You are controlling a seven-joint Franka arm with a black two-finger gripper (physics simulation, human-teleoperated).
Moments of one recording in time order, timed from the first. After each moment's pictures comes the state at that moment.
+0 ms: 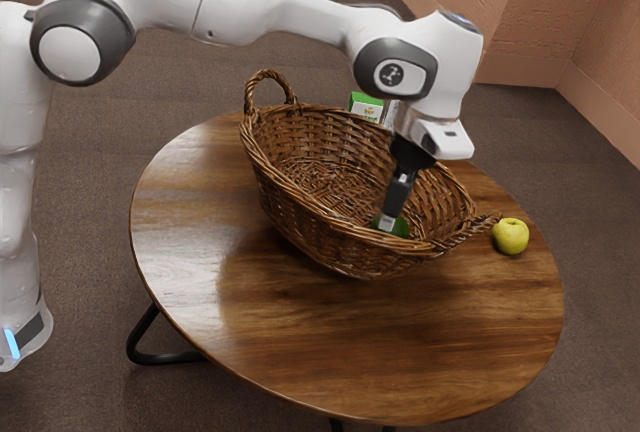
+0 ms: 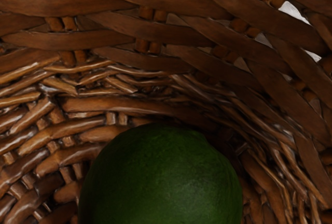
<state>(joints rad) 0.01 0.20 -0.21 -1.55 -0.07 1.71 0.41</state>
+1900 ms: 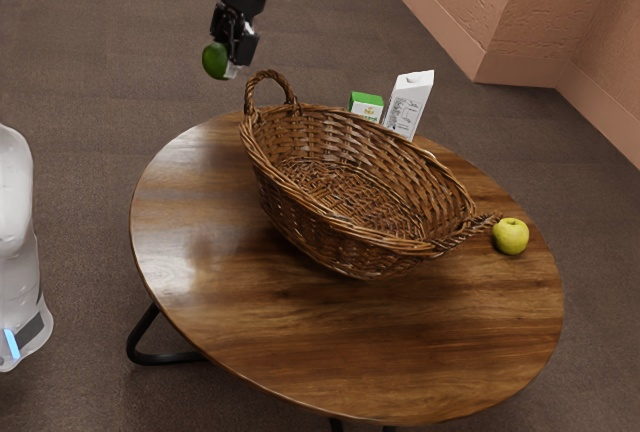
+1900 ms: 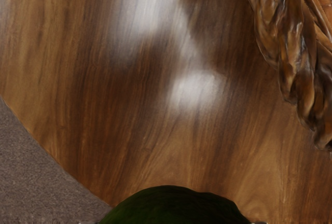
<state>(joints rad) 0.05 -0.36 0.31 -1.91 0.08 1.38 0.15</state>
